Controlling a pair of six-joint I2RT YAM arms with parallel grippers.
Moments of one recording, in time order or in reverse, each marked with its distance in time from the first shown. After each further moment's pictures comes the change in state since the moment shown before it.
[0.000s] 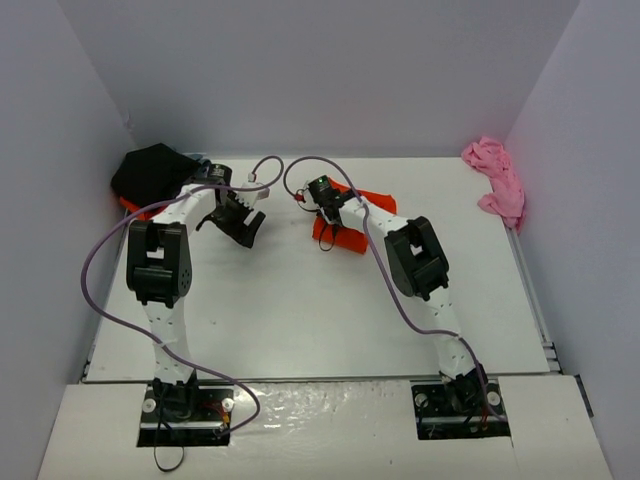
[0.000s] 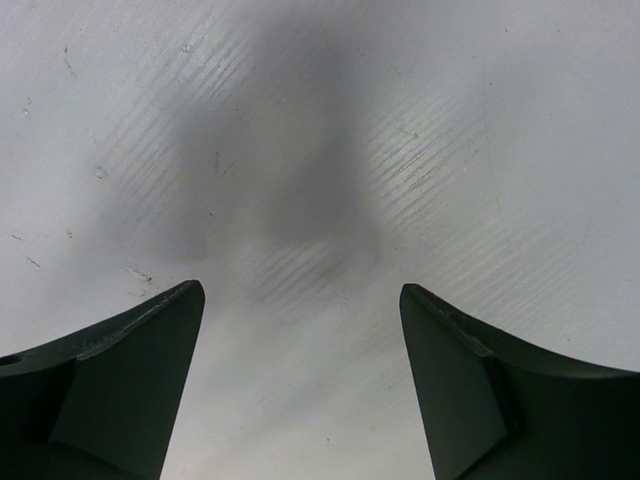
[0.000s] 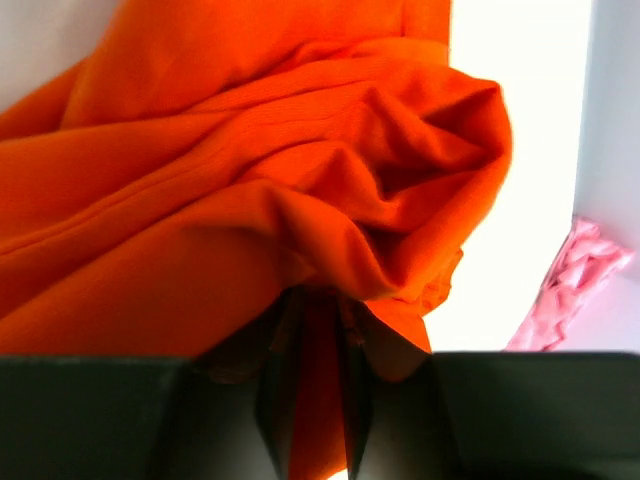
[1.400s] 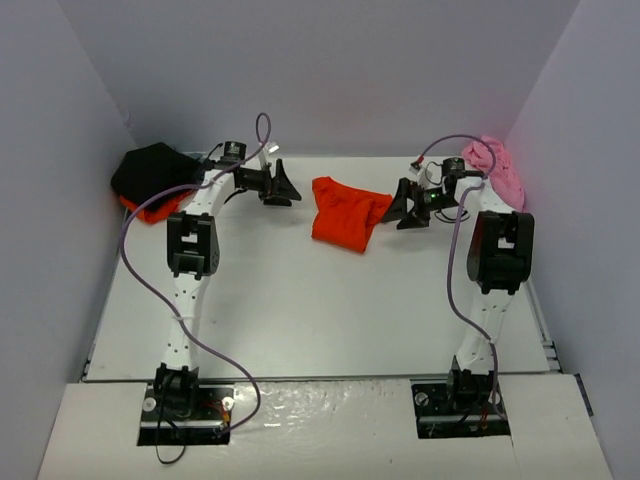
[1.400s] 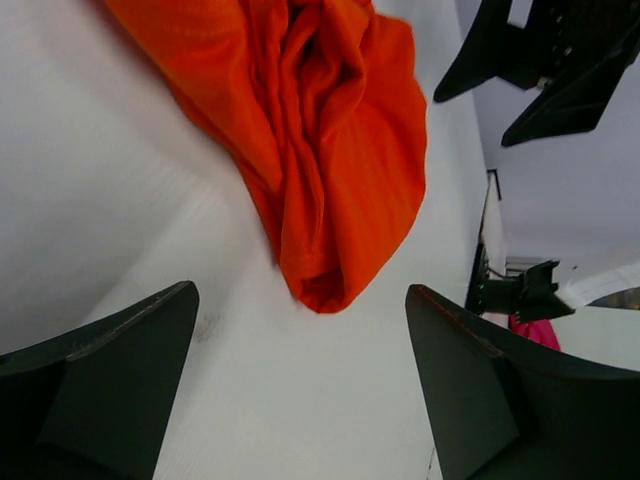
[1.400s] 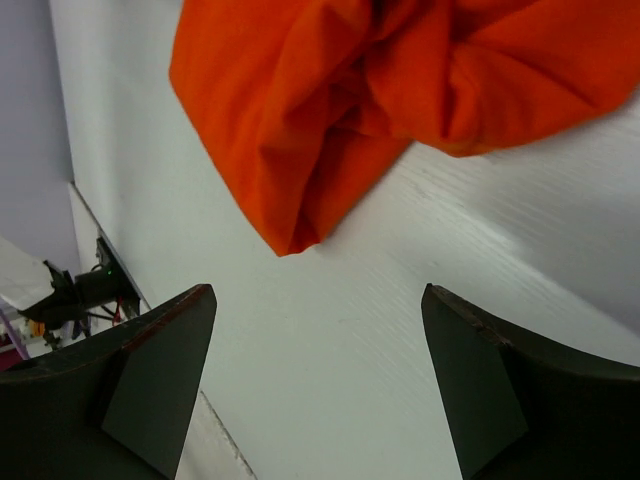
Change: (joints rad) left arm -0.008 0.555 0.744 0.075 0.822 -0.708; right arm -0.641 -0.253 -0.253 -0.247 -1.415 0.572
